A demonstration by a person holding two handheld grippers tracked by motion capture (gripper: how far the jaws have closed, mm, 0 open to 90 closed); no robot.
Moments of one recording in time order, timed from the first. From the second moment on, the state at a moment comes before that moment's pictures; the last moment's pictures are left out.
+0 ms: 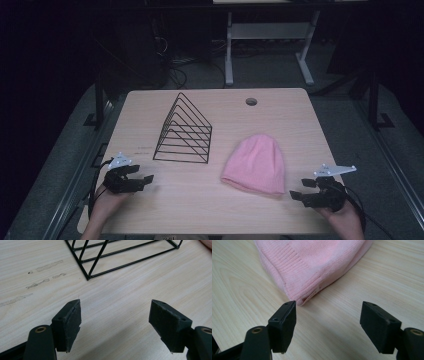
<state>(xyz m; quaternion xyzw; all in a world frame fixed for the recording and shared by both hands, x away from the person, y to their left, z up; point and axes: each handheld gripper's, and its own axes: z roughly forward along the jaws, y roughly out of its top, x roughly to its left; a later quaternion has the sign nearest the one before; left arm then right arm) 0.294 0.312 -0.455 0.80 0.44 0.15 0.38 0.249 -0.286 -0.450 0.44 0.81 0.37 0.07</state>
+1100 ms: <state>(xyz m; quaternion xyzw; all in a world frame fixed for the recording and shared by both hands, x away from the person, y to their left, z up) 0.288 0.312 -0.452 0.80 0.44 0.16 0.37 0.283 -0.263 -0.418 0.42 0.82 0.38 0.07</state>
